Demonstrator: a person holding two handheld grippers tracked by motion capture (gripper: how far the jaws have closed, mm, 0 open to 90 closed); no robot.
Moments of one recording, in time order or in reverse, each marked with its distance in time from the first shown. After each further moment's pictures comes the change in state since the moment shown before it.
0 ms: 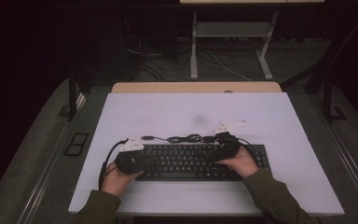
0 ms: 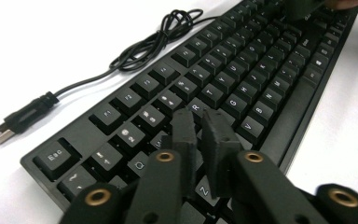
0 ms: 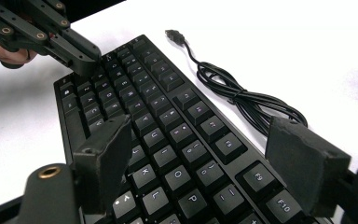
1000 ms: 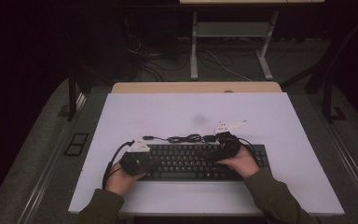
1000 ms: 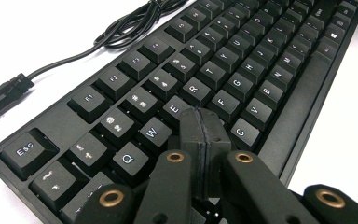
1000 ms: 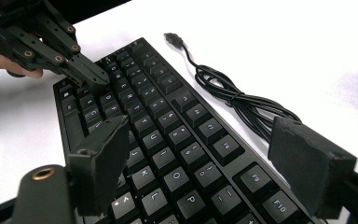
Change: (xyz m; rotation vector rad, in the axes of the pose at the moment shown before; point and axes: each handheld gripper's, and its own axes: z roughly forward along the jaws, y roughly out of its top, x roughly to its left) left arm -0.001 -0.002 0.014 0.079 0.003 0.028; right arm 0.001 0.001 -0.003 -0.012 -0.008 -0.005
